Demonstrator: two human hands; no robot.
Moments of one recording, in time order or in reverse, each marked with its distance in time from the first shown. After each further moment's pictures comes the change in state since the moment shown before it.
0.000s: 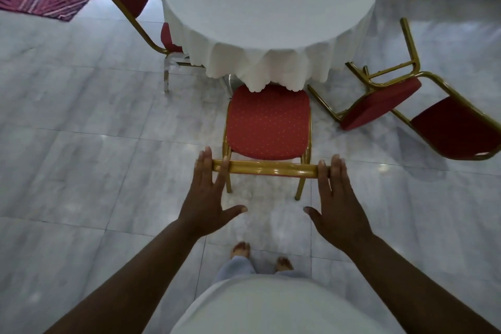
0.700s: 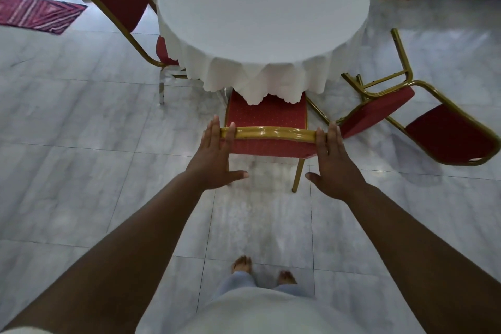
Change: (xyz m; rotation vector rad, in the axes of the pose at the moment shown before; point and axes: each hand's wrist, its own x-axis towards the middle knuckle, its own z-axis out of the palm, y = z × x) left_hand 0.127 -0.039 -0.031 0.066 -0.268 0.011; right_hand 0.121 0.020 -0.015 0.039 -0.090 0.013
